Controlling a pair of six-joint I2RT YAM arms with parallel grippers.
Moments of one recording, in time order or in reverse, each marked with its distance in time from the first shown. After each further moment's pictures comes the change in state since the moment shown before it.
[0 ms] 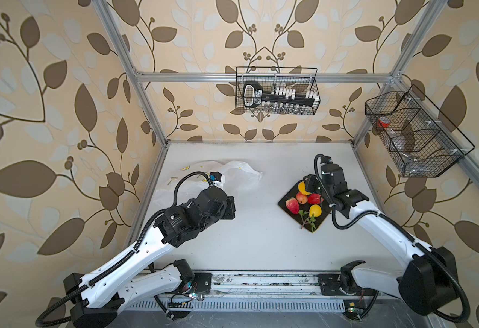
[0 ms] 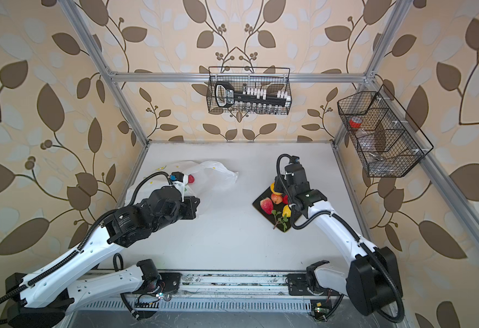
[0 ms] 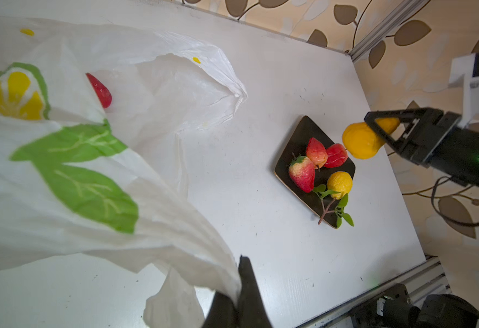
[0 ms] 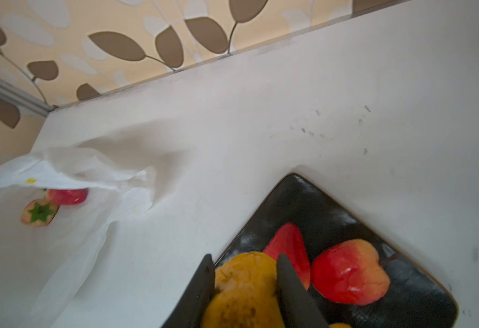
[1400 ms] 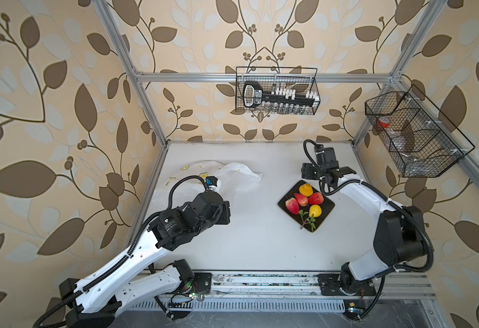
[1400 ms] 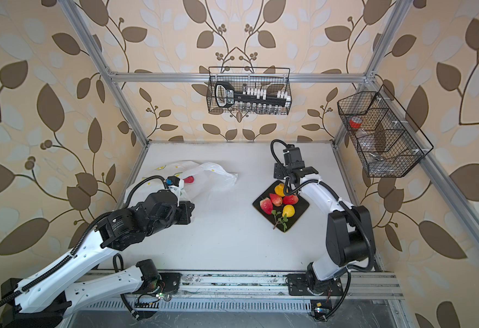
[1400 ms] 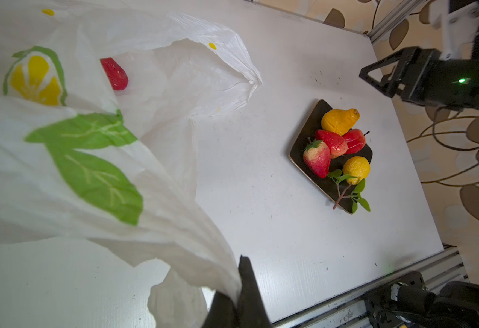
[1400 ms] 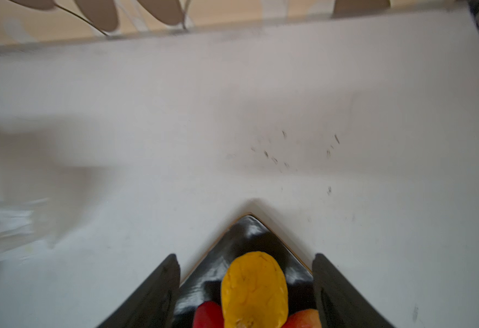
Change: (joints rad) left arm 0.000 -0.049 -0.001 -0.101 -0.005 -0.004; right arm -0.021 0.222 0.246 -0.063 0.004 -0.234
